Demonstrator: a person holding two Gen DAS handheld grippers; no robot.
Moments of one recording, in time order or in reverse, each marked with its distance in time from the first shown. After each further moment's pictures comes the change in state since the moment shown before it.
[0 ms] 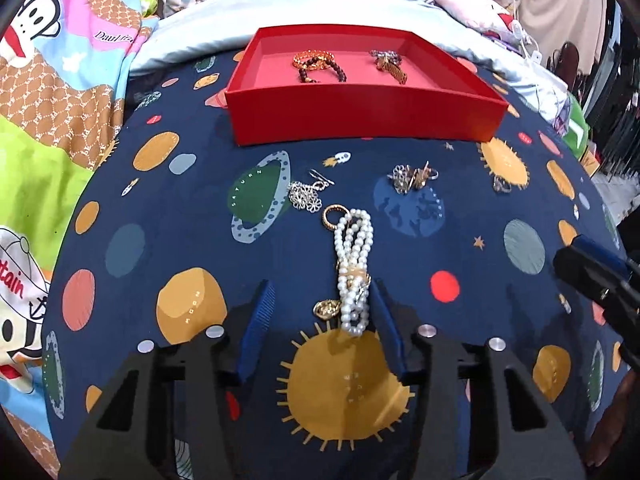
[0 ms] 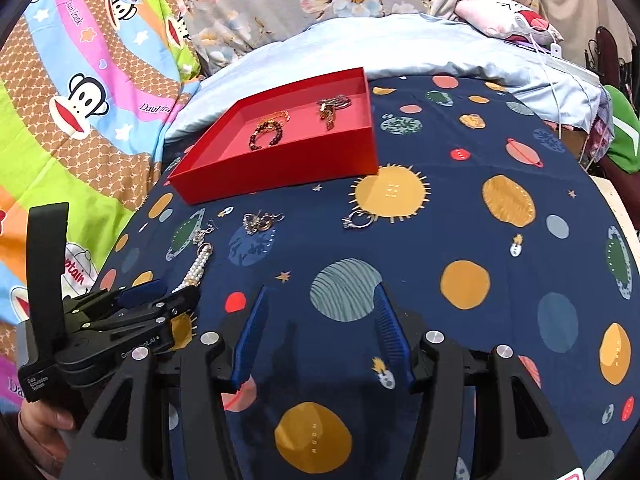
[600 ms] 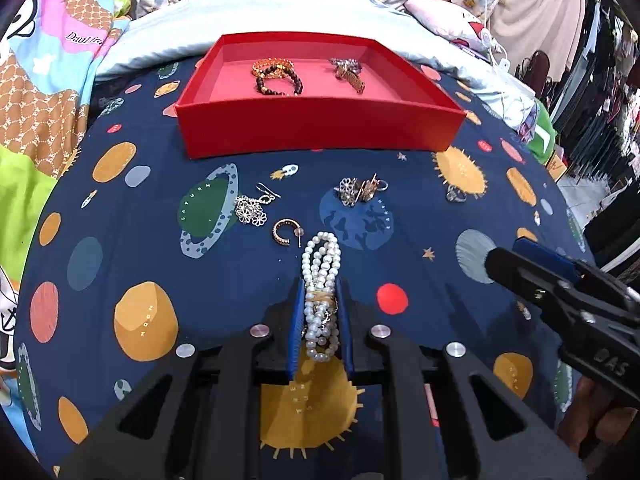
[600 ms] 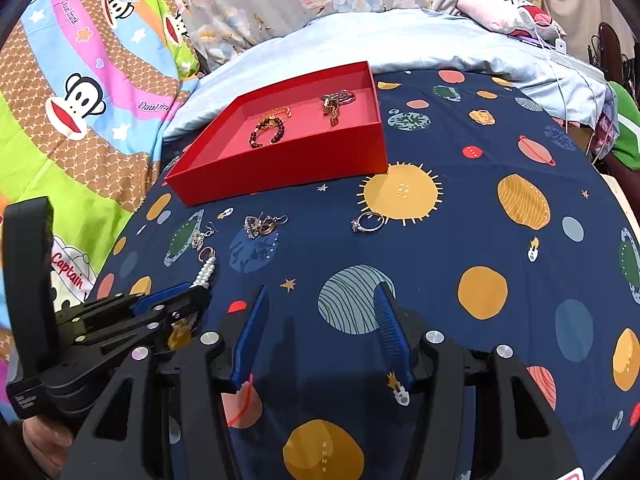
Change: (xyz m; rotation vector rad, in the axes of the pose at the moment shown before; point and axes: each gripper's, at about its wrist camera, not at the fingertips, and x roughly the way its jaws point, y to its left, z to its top) left arm -0.006 -0.015 0.005 0.011 -0.019 -0.136; right arm 0.013 0.001 0.005 0.013 0.011 0.004
